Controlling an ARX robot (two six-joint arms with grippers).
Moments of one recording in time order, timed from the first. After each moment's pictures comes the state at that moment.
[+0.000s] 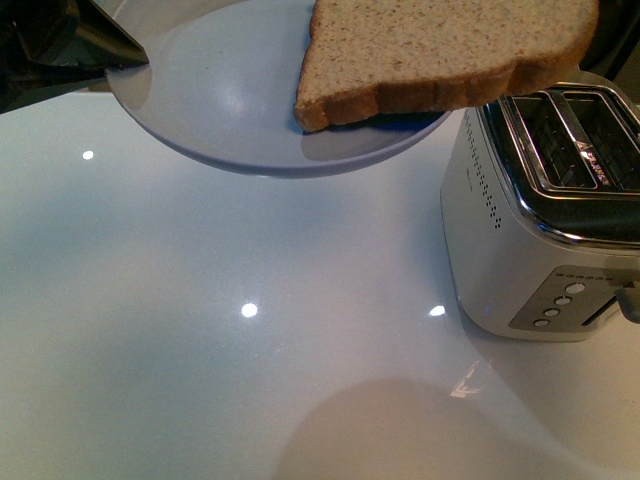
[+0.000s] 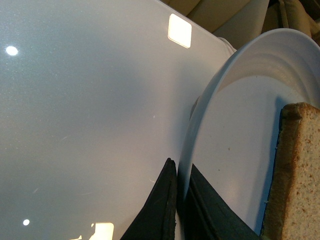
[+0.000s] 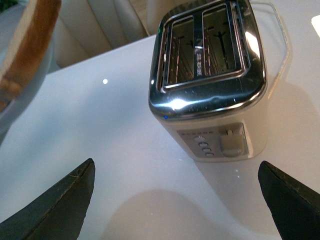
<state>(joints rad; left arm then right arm) -0.26 1.46 0.79 0.05 0.24 -0.63 -0.02 0.49 0.21 -0.01 -0.27 0.41</state>
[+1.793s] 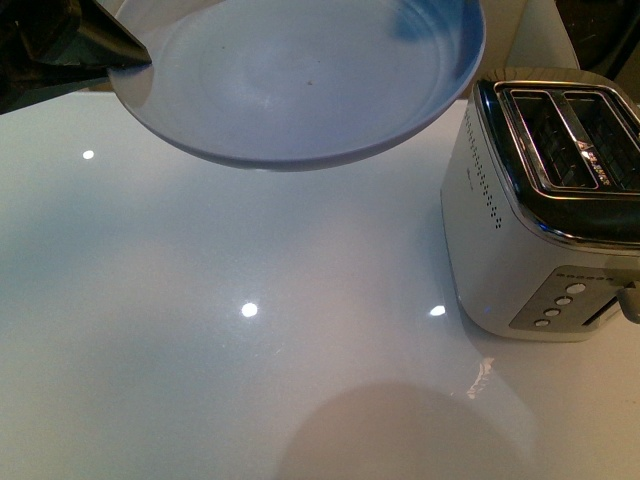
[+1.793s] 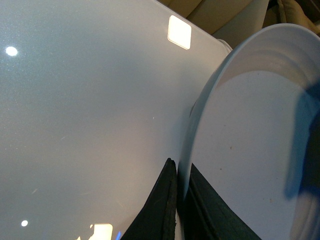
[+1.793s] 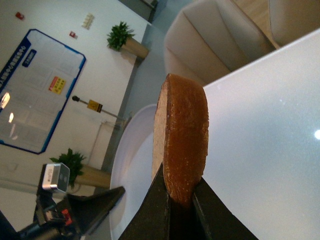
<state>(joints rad) -0.27 1.46 0.79 0.05 0.24 -0.63 0.11 1.18 0.64 0.48 -0.31 0.75</state>
